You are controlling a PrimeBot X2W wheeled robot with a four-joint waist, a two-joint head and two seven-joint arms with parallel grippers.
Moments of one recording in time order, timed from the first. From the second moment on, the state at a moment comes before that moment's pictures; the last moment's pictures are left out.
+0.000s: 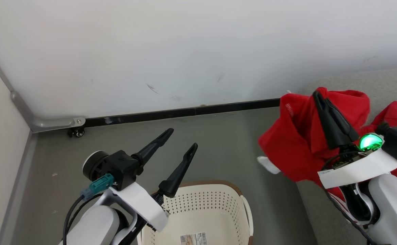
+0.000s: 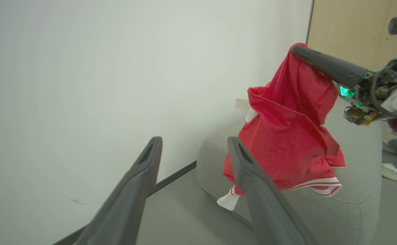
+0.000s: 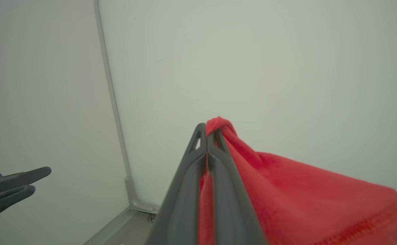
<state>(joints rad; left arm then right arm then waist) -0.39 0.31 -0.59 0.18 -0.48 -0.10 -0.16 -0.36 -0.35 0.34 0.23 0.58 0.12 -0.25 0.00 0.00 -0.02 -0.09</state>
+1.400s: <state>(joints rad) -0.35 0.30 -0.70 0.17 -0.53 -0.12 -0.19 -0.08 -0.29 0.07 0.07 0.43 0.12 -0.25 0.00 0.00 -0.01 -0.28</state>
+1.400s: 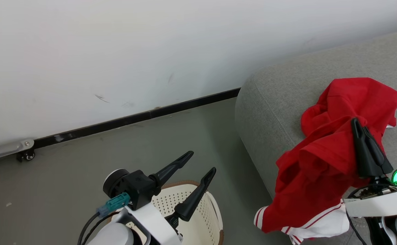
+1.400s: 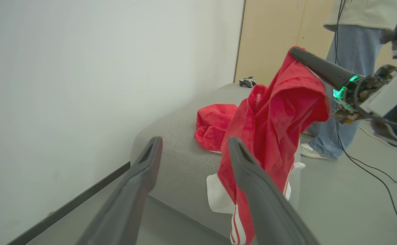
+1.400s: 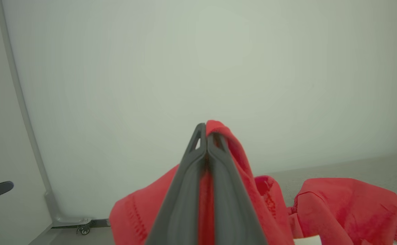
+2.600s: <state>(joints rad) -0.38 0.38 -0.64 0.00 -0.49 -0.08 -0.18 -0.84 -0.52 -0.06 0.34 0.53 0.12 -0.02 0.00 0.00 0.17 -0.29</state>
